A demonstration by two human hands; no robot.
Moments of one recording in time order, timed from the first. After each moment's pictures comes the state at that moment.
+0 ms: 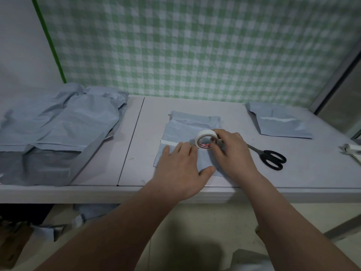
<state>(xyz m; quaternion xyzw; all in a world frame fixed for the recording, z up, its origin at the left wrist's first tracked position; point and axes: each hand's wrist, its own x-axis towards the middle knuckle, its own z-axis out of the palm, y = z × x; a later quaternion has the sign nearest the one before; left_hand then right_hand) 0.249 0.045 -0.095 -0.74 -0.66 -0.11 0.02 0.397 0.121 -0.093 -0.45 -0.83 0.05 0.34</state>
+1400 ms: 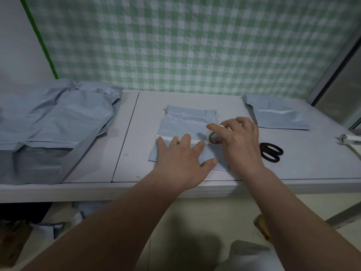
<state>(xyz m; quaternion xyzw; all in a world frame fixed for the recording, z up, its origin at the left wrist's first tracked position) 0.263 0.051 -0.080 -0.72 -0.69 -0.01 0.00 0.410 0.118 -0.088 -0.44 -0.81 -0.18 0.34</state>
